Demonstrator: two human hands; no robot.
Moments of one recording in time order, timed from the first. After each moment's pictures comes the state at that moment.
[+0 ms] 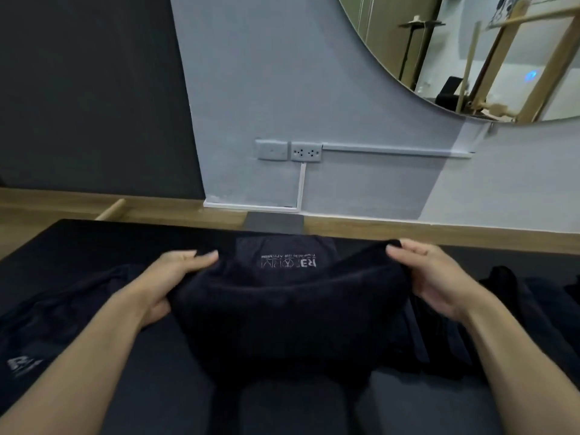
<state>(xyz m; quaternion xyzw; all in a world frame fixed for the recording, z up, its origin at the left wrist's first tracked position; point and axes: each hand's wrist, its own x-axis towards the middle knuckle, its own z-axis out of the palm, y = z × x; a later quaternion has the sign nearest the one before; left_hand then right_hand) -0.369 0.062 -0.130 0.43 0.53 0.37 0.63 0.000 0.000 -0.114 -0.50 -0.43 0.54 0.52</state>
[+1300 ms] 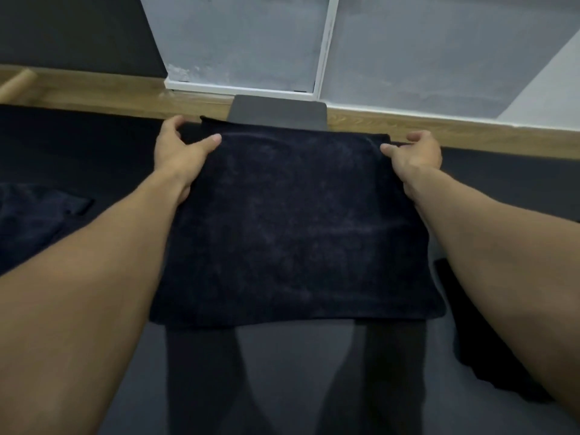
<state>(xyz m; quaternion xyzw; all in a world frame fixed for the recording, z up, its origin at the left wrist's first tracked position) -0.326 0.322 -0.338 0.45 0.67 0.46 0.37 0.009 0.289 -0.340 -0.81 -0.31 0.24 0.43</state>
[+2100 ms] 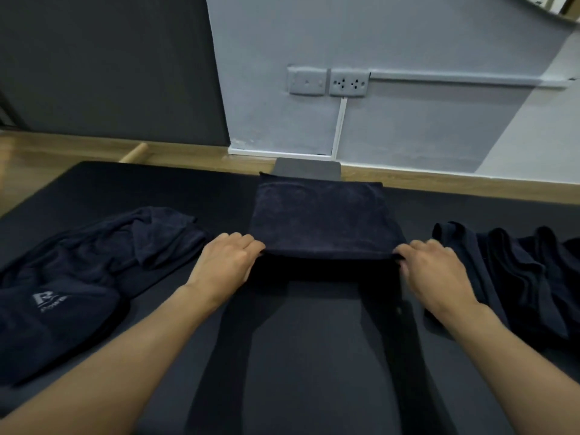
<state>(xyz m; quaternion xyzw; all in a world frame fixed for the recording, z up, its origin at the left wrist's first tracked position) -0.383 0.097 -0.295 0.88 0.43 0.16 -0.12 -0.034 0.042 -0.283 -0.70 -0.70 -0.12 0.04</state>
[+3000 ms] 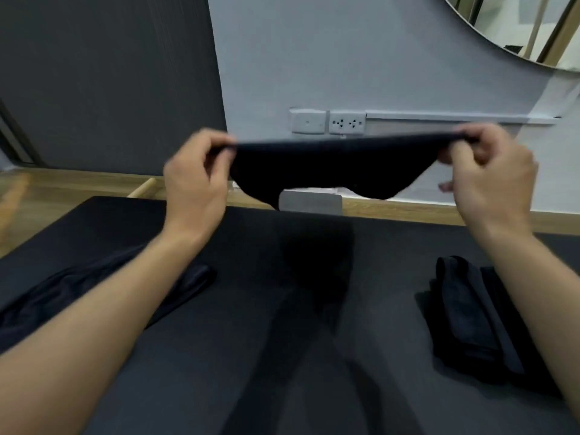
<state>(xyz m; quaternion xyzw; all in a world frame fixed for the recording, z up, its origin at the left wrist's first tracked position) -0.369 0.127 -0.129 0.67 0.46 0.58 0.01 -0.050 0.082 -0.116 -0.59 -0.52 0.01 0.61</state>
